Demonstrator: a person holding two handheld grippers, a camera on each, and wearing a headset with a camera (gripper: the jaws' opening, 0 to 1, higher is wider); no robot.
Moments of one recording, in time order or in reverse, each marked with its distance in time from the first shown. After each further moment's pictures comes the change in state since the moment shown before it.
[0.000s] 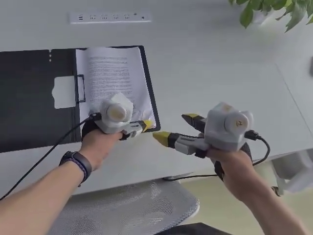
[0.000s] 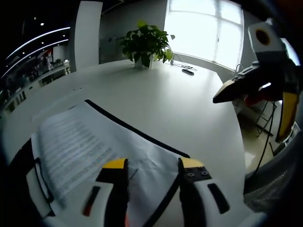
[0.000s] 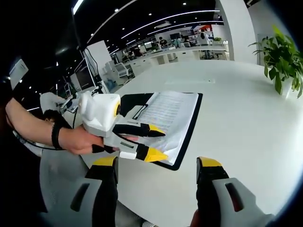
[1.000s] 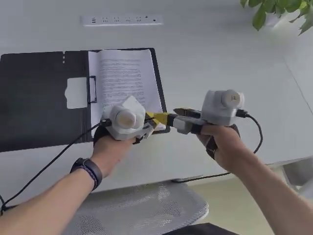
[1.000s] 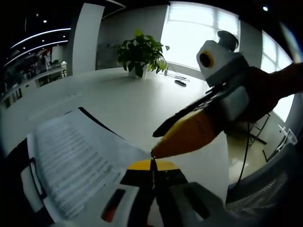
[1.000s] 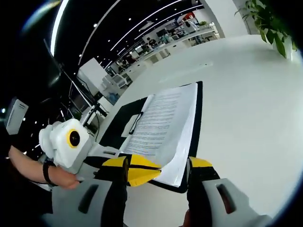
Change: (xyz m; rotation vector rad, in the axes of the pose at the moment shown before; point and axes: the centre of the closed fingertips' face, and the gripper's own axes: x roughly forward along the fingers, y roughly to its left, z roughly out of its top) left arm -0.008 -0.018 0.013 -0.044 -0.080 -0.068; right arm 0.068 -0.024 0.015 0.315 -0.013 0.112
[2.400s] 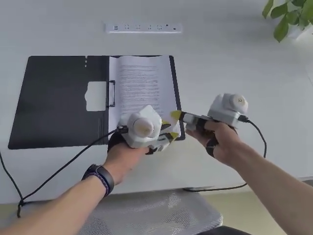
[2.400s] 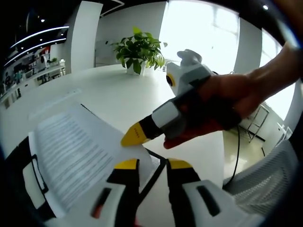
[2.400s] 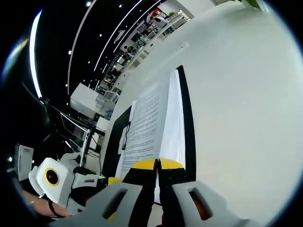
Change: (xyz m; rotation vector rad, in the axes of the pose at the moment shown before) left arm -0.015 -0.007 -0.007 0.002 0.035 -0.005; right arm 0.040 -0.023 -0.001 0.283 -0.019 0.011
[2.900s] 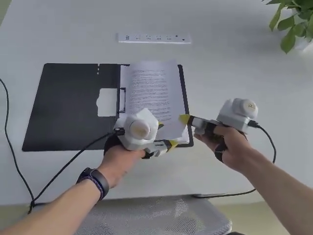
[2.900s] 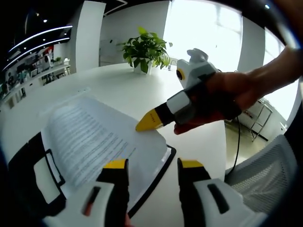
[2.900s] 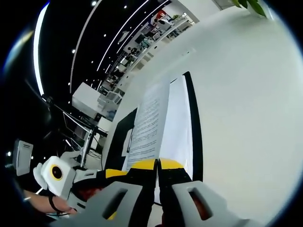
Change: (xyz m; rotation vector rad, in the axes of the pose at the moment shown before) left arm -0.033 0.026 -0.007 -0.004 0.016 0.048; right arm -0.005 0.019 0.010 -0.039 -0.027 0.015
